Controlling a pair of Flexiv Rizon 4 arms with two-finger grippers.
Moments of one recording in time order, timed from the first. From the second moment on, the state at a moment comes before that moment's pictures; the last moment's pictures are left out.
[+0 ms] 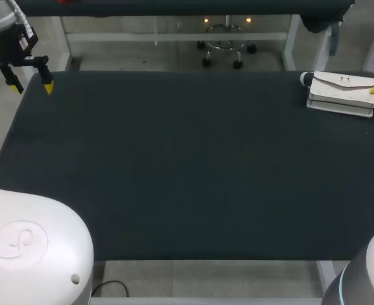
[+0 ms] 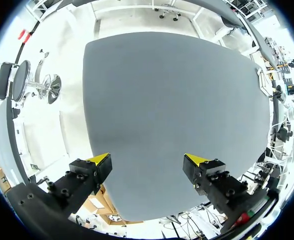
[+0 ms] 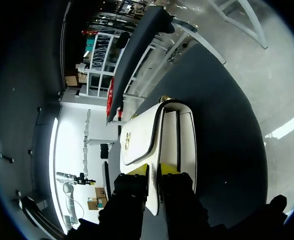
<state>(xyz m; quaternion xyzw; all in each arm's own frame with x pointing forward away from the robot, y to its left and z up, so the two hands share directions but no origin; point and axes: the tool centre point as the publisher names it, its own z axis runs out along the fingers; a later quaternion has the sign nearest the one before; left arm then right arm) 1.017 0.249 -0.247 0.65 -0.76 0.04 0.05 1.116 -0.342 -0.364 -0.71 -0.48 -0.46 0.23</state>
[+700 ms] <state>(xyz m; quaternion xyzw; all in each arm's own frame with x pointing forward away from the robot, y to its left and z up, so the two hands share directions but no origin) 1.012 0.252 -0.240 0.64 -0.76 0.04 0.04 1.096 -0.373 -0.343 -0.74 -0.54 -0.35 0.20</state>
